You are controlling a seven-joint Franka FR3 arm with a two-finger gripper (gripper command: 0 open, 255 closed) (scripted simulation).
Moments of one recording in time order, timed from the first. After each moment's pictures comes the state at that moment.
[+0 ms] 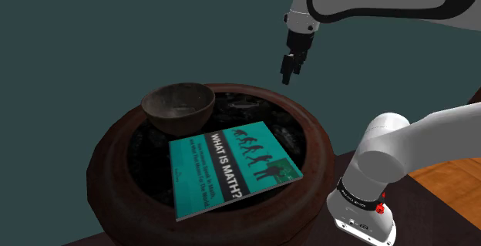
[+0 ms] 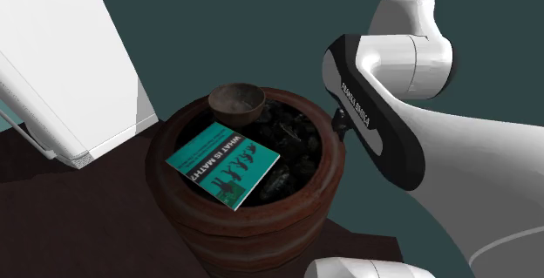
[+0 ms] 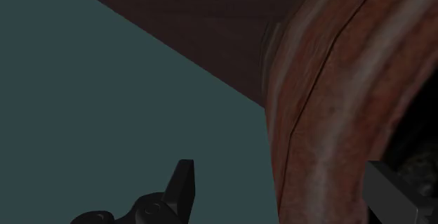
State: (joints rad) arm 0.02 -0.80 -0.01 -2.39 -0.06 1.66 -0.09
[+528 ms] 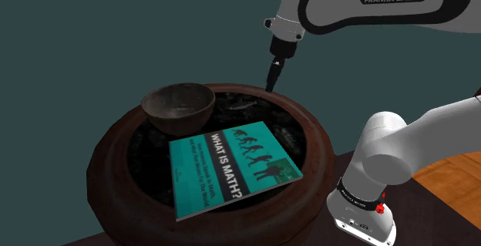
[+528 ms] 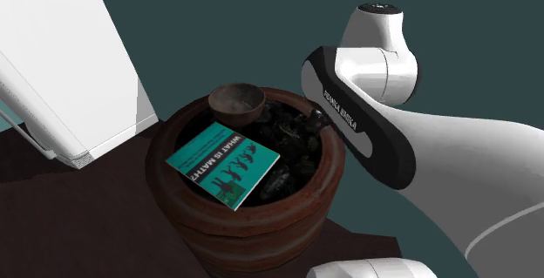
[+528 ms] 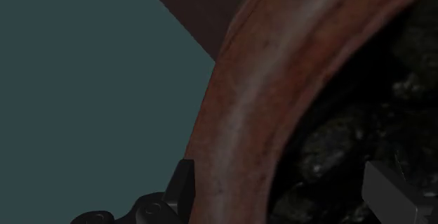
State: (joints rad) arm 0.15 -0.77 -0.01 -2.44 0.01 1.84 -0.24
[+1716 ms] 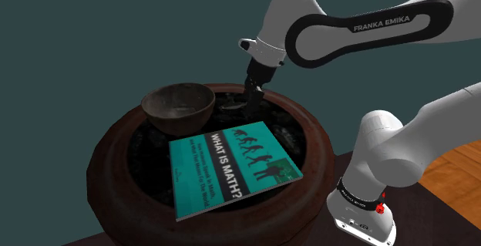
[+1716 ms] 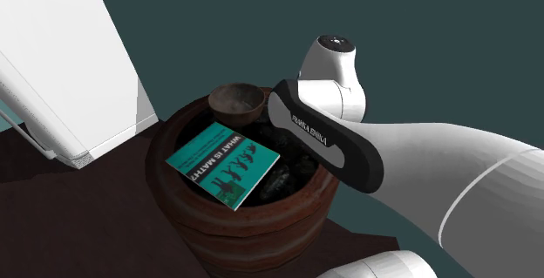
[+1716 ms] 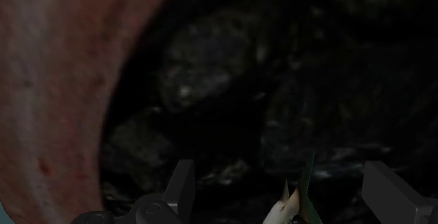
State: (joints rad) arm 0.35 -0.71 0.01 -2.57 0.12 2.16 -0.46
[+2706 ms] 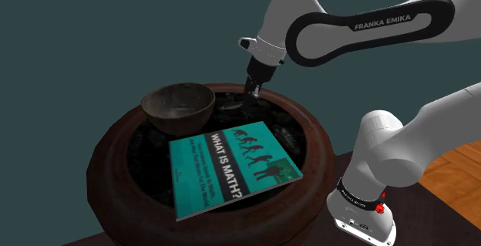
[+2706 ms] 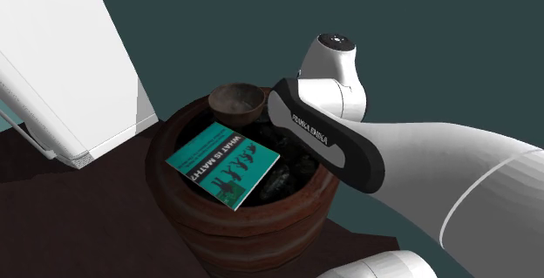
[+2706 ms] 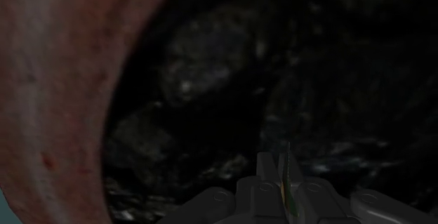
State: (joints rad) arm 0.35 -0.71 0.01 -2.56 0.12 2.15 -0.46
